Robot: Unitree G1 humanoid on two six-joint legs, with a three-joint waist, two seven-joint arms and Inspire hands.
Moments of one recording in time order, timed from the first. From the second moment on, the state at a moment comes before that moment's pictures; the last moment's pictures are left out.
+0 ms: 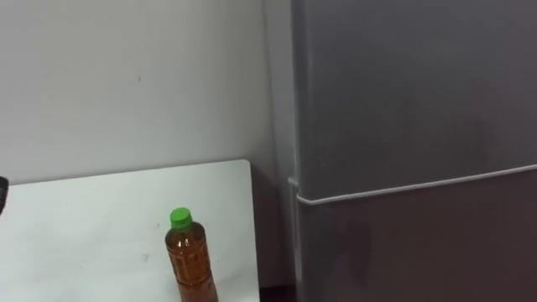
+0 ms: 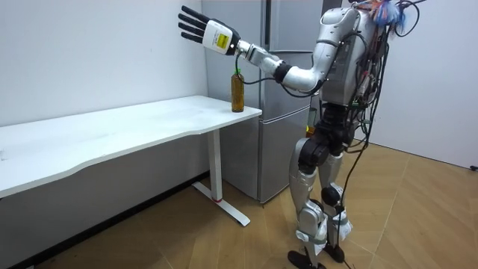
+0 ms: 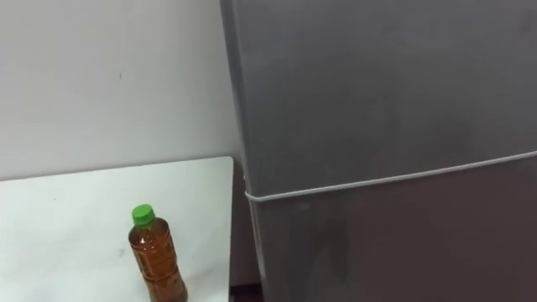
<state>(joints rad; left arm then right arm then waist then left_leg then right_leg) -0.06 0.30 0.39 -0.26 -0.32 -0.02 0.50 0.18 -0.22 -0.10 1.13 0.39 0.04 0.13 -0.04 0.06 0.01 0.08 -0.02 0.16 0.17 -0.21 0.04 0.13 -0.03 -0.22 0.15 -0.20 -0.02</state>
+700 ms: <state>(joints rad) -0.24 0.26 0.11 -0.32 -0.44 0.08 0.22 0.13 -0.22 -0.10 1.16 0.40 0.07 0.12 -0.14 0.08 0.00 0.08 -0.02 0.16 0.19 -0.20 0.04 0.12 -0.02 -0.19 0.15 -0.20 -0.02</state>
